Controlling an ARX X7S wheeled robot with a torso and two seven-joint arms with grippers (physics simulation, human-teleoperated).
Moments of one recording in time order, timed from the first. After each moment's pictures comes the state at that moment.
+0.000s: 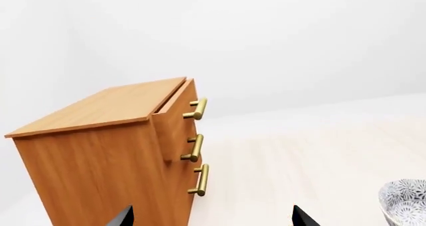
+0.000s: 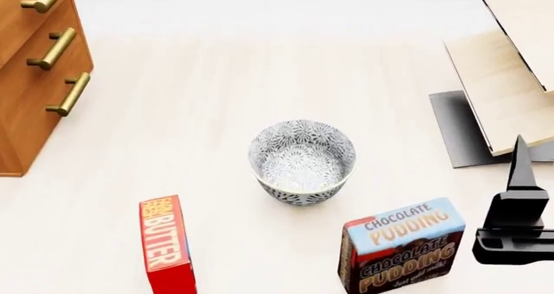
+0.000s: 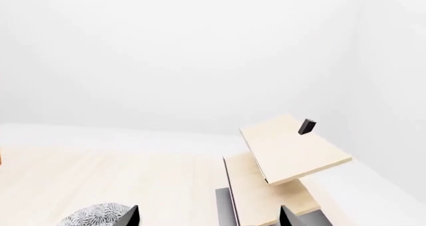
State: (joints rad) left arm -0.54 -0.53 -0.27 0.72 -0.53 -1.25 -0.08; right arm 0.42 0.61 0.58 -0.84 0.90 1.27 0.18
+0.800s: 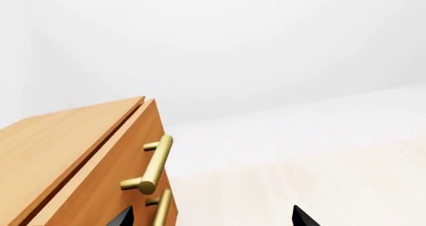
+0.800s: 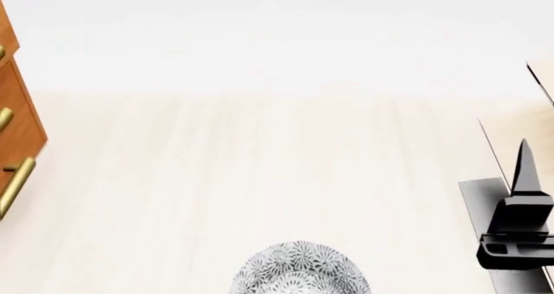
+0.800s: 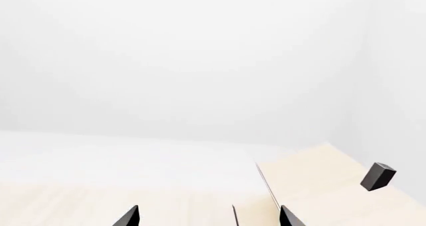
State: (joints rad) left arm -0.52 -0.55 -0.23 0.73 -0.55 -1.24 -0.07; right arm 0.38 0.63 0.59 -0.83 0.91 1.22 0.18
